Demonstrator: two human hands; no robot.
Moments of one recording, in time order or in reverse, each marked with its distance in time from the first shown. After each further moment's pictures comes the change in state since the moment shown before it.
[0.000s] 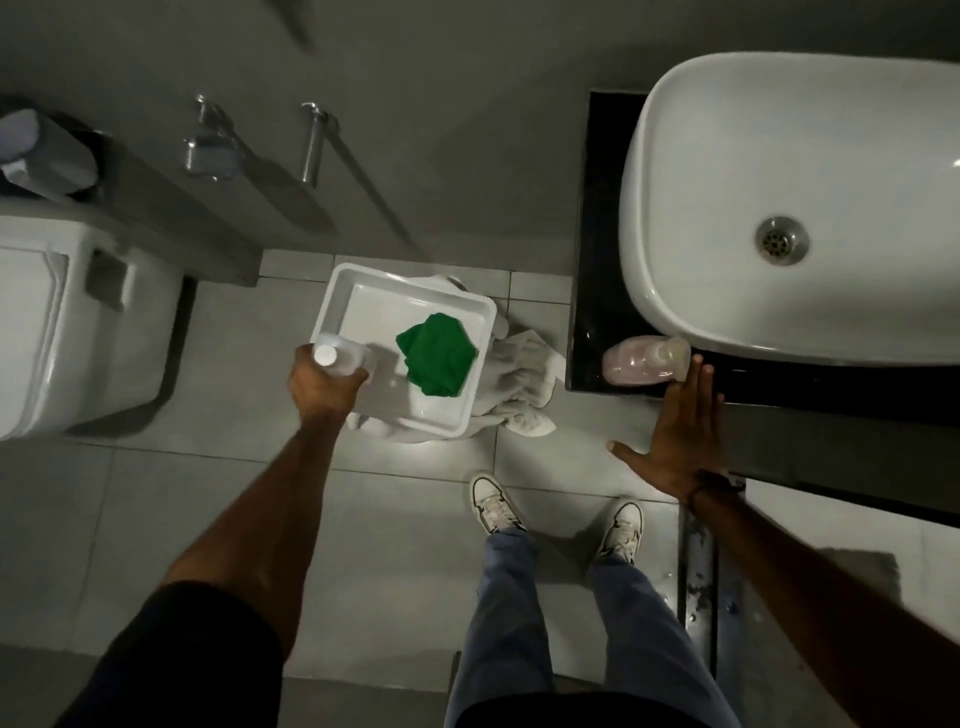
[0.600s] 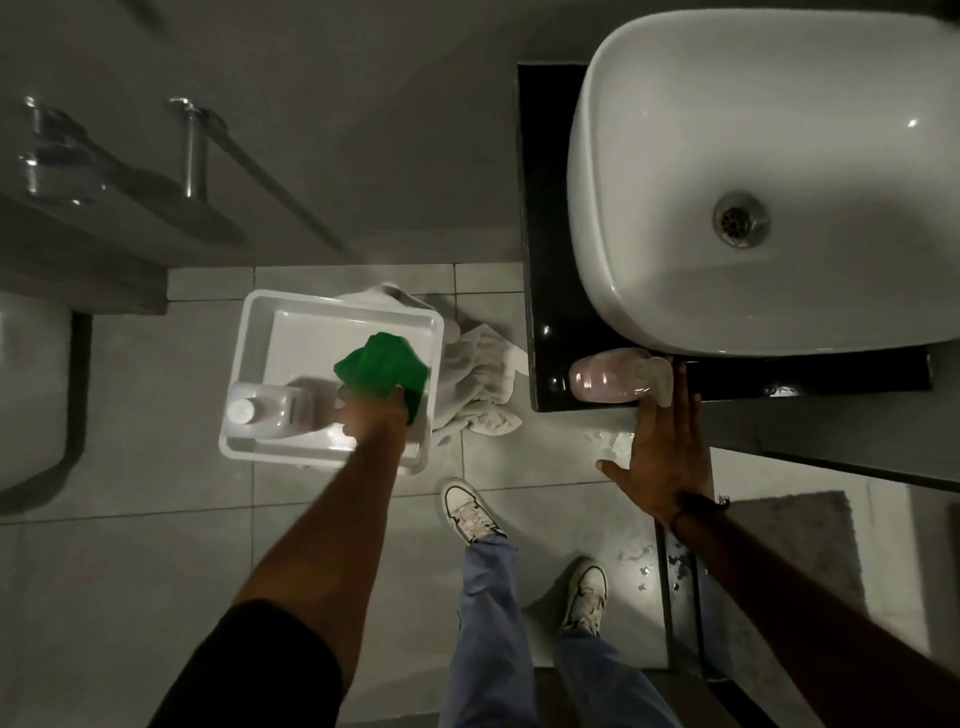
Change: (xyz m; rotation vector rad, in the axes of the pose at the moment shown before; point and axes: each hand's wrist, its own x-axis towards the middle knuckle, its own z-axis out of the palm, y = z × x) left_hand -0.014 0.042 0.149 -0.056 -0.222 -0.405; right_hand 0.006 0.011 0.017 -0.110 0.052 0.032
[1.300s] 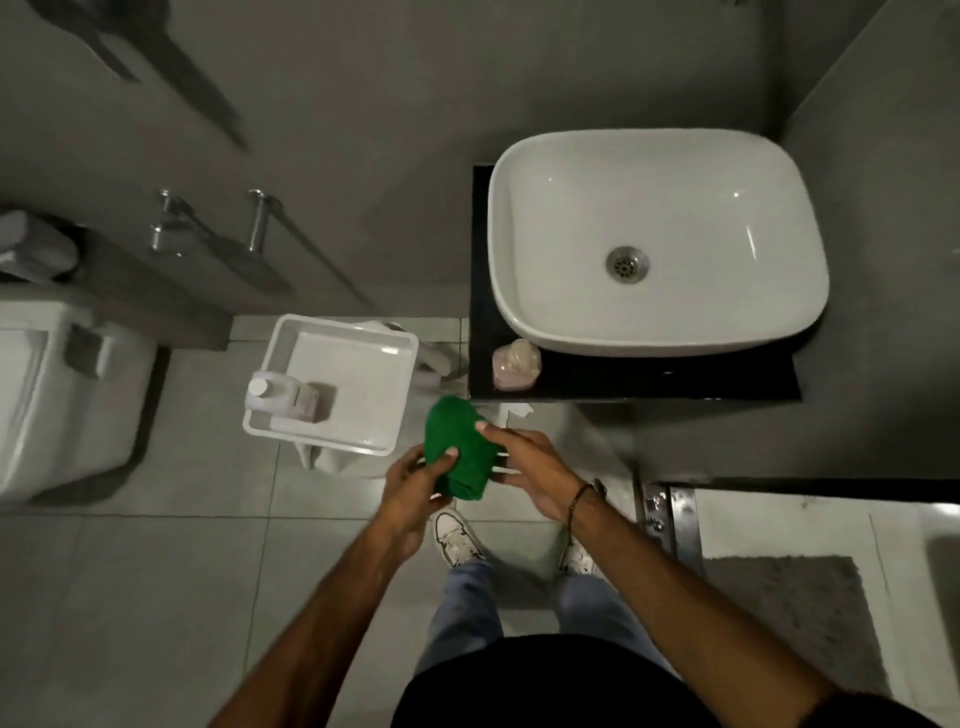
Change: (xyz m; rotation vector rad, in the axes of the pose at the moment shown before) left_hand -0.261 -0.060 -0.036 -0.556 -0.549 0.067; right_hand -0.062 -0.037 -0.066 1.591 -0.661 0.260
